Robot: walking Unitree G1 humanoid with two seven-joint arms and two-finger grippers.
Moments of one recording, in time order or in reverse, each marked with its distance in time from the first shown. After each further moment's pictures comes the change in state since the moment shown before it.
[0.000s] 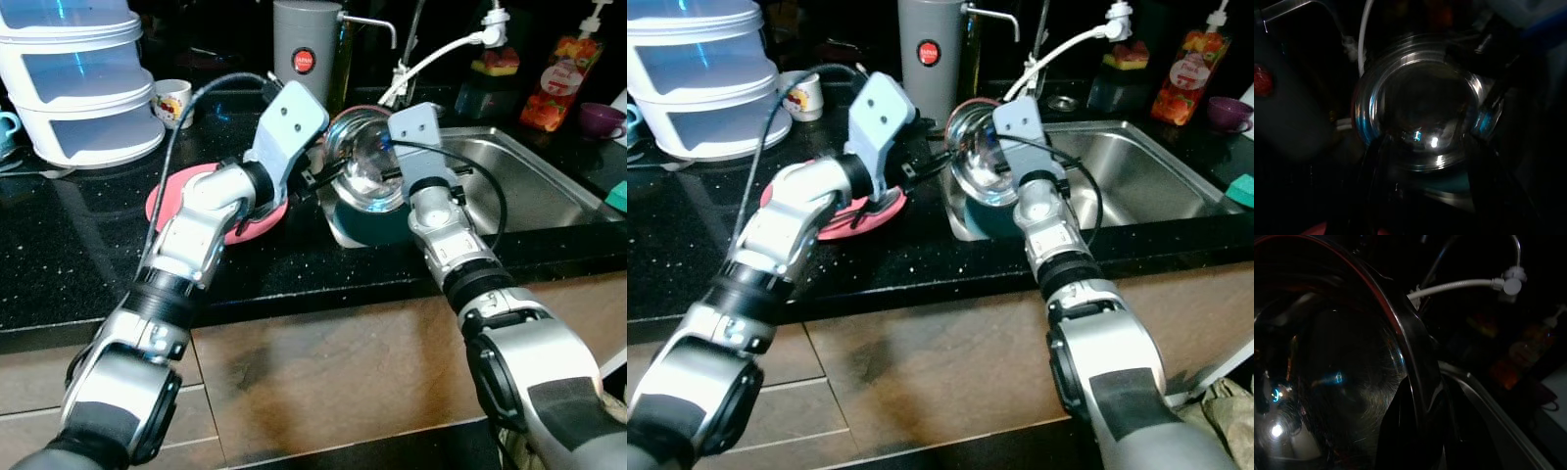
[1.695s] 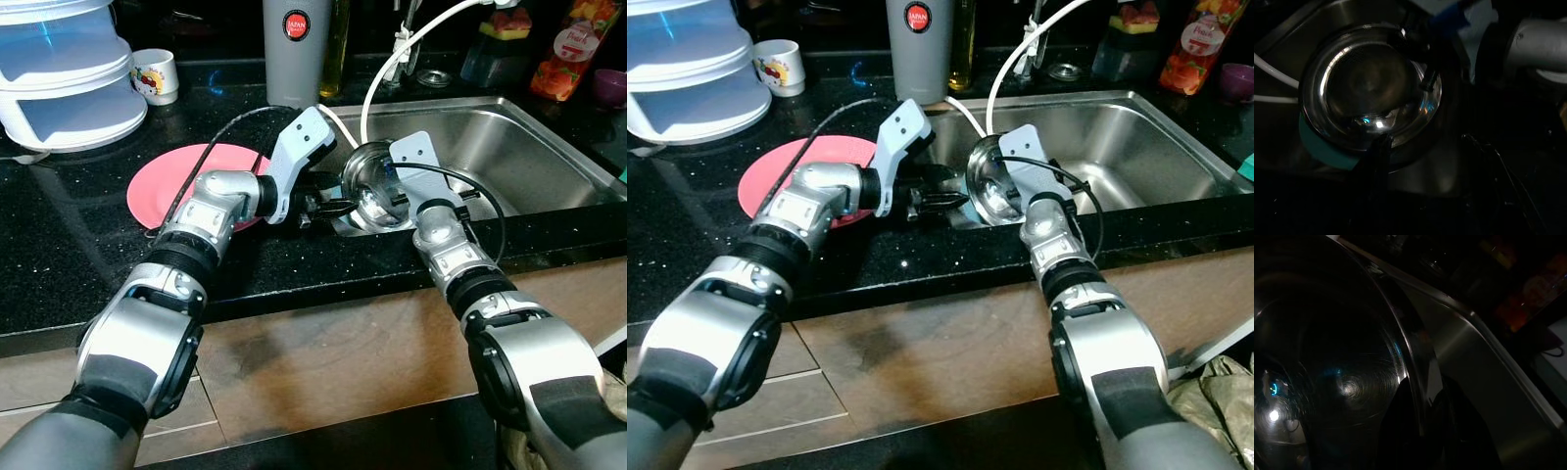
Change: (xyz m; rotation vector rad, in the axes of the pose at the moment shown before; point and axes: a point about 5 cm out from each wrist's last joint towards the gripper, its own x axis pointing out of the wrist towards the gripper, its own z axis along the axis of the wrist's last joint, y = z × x) left arm 0.010 -0.012 -0.014 -0.107 0.080 -0.369; right arm -0.004 -0.010 -0.035 -0.042 0.181 -0.030
